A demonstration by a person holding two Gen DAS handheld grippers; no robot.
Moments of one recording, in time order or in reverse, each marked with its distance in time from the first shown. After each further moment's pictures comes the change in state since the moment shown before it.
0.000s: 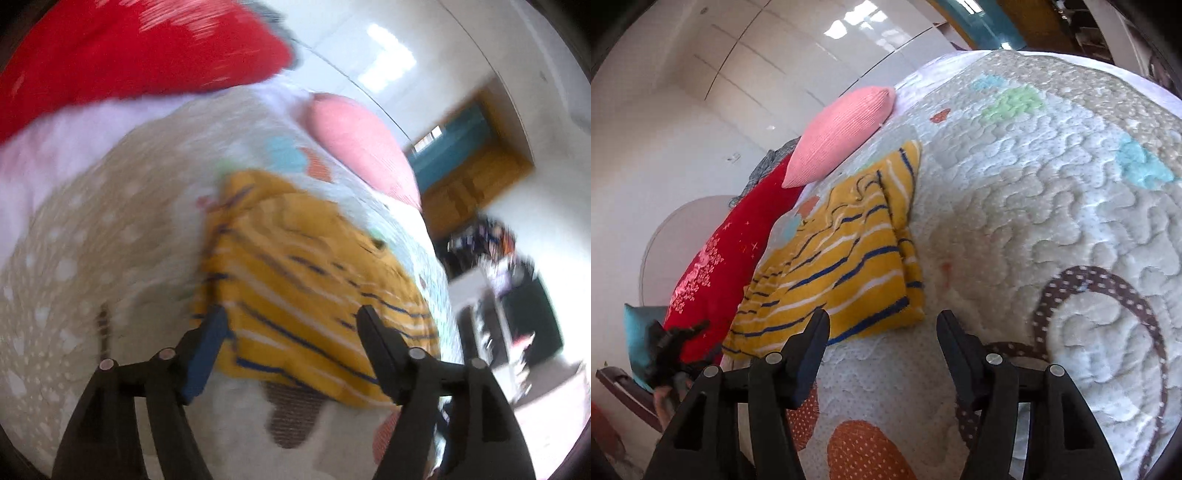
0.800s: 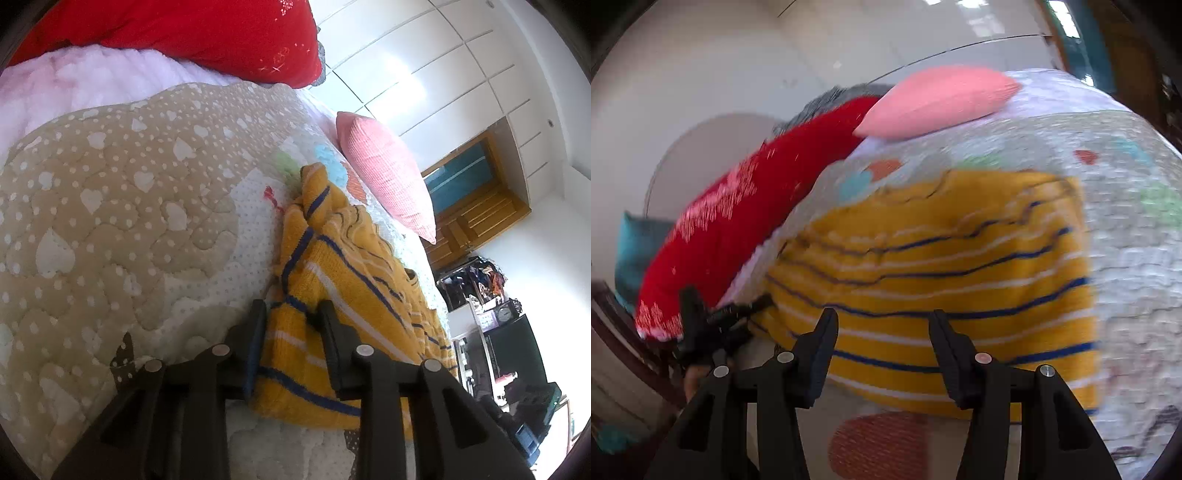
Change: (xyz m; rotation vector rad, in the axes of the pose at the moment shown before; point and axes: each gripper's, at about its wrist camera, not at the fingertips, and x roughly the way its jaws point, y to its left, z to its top) left arm 0.045 0.105 -0.018 -0.182 -0.099 -0.088; right arm 0.090 0.145 0.008 -0.366 0.163 0.020
